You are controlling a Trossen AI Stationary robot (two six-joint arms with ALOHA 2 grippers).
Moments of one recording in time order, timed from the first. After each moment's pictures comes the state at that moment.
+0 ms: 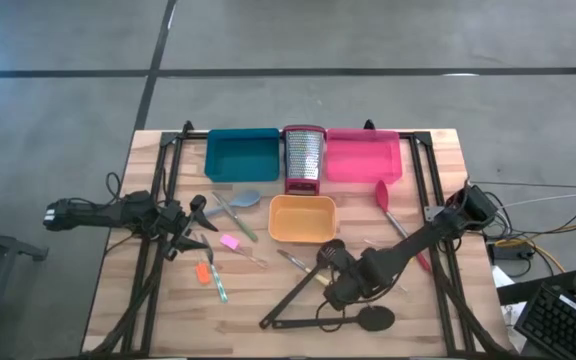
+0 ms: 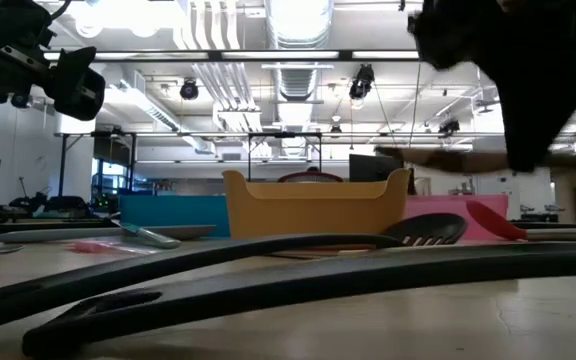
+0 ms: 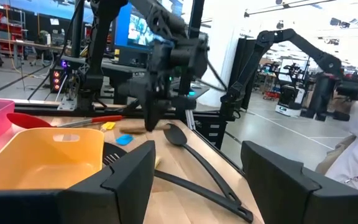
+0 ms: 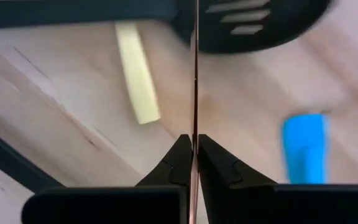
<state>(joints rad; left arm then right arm) -0.05 0.09 0.01 0.12 0.33 -0.19 0.54 1.83 1.36 -1.01 0.16 1.39</state>
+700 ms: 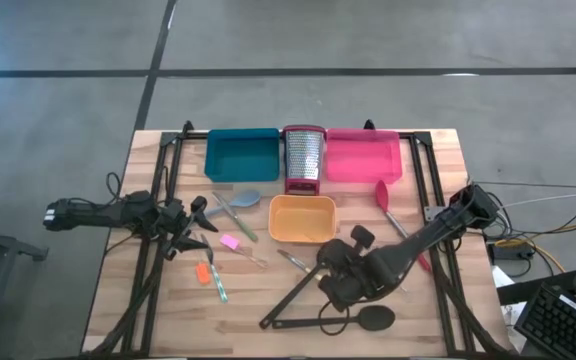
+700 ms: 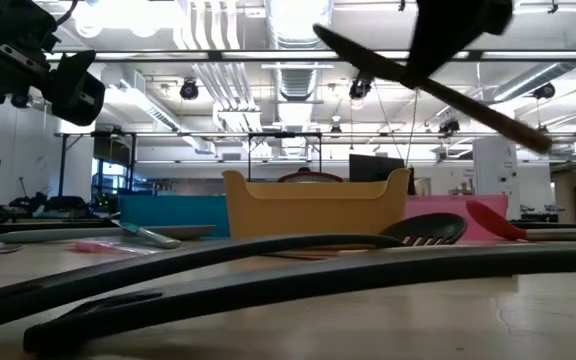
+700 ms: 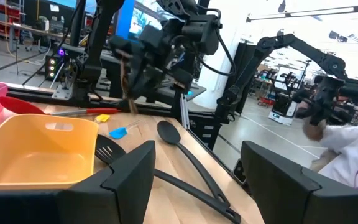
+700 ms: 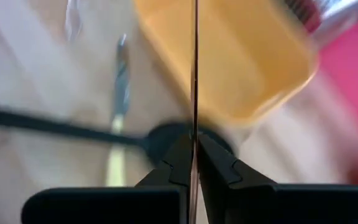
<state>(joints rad) -0.05 0.09 0.01 0.12 0.33 -0.28 0.55 1.82 1.52 -1.13 0.68 1.08</state>
